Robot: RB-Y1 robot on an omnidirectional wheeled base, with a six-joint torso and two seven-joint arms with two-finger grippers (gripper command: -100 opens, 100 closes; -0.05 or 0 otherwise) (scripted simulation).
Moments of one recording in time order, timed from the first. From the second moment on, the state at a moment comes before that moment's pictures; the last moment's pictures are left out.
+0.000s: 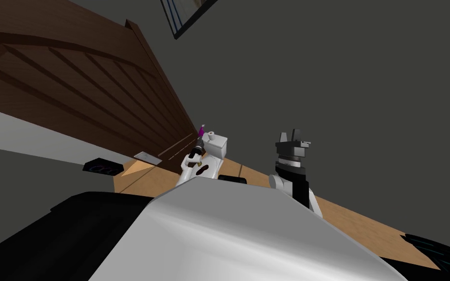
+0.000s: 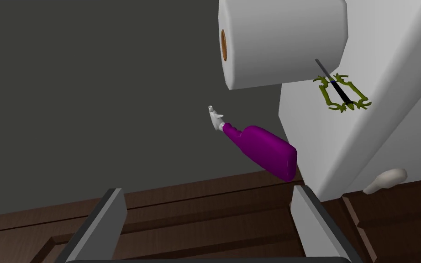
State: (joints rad) left arm 0.09 0.31 0.15 -1.72 0.04 0.15 0.13; right arm 0.51 -0.02 -0.02 -2.35 0.02 -0.40 -0.13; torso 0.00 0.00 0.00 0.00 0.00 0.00
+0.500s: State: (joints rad) left arm 0.02 0.33 0.17 -1.60 0.03 0.27 0.18; right arm 0.51 -0.02 -0.02 -2.35 0.02 -0.40 -0.13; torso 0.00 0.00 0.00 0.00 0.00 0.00
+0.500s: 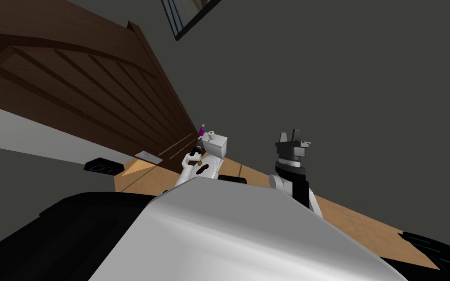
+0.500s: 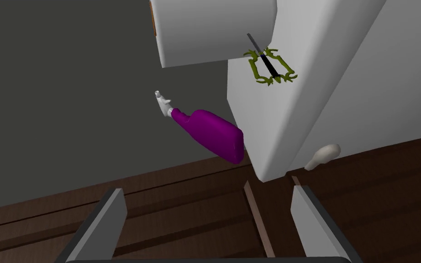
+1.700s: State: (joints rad) left arm -0.17 0.44 0.24 -1.29 0.05 0.59 0.32; right arm 0.51 -0.02 -0.02 -2.35 0.02 -0.40 -0.13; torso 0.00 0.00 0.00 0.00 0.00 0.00
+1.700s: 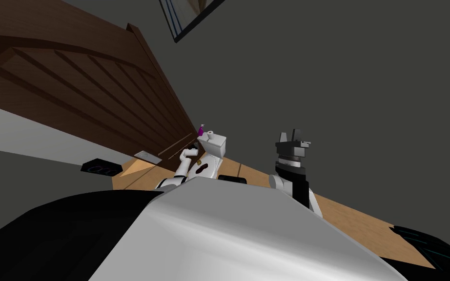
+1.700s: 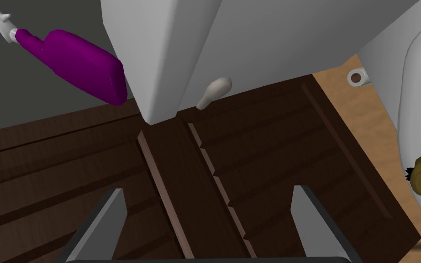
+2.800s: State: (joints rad) left arm -0.38 0.54 0.32 -0.98 0.05 0.87 0.46; right arm 0.51 -0.02 -0.02 -2.35 0.02 -0.40 -0.13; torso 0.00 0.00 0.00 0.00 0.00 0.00
